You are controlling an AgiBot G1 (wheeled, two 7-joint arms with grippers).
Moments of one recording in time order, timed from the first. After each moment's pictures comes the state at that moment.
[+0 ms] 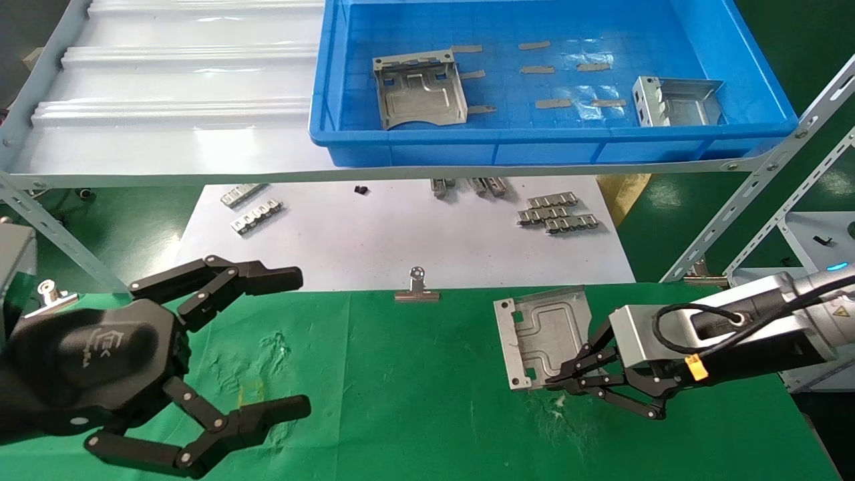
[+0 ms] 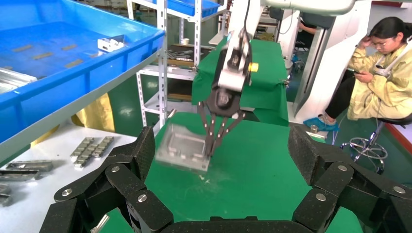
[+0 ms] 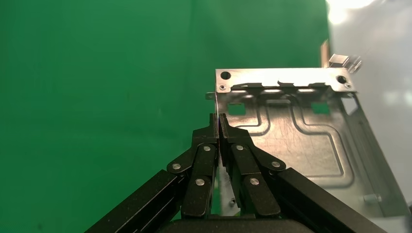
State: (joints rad) left arm -1.10 0.57 0.39 -1.25 0.65 1.45 -0.13; right arm 1.81 -0.80 -1.13 0.66 -1.18 -1.55 -0.29
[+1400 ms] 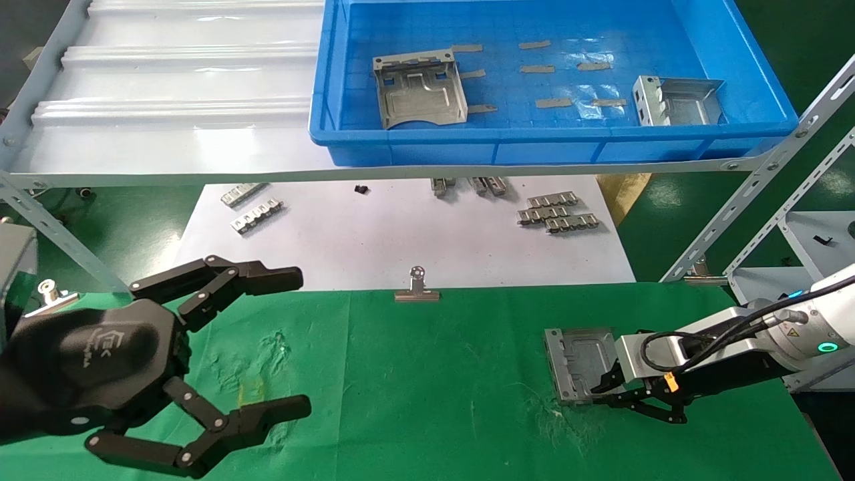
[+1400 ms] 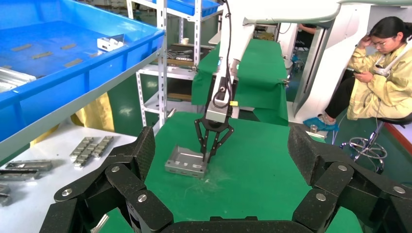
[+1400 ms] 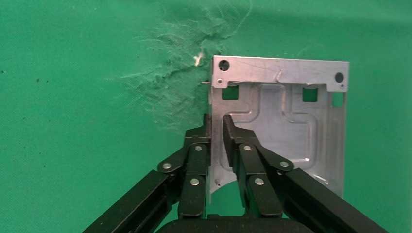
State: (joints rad) left arm -1.10 0.57 0.39 -1.25 0.65 1.45 -0.13; right arm 1.81 -1.03 -1.23 0.10 -1.32 -1.49 -0.63
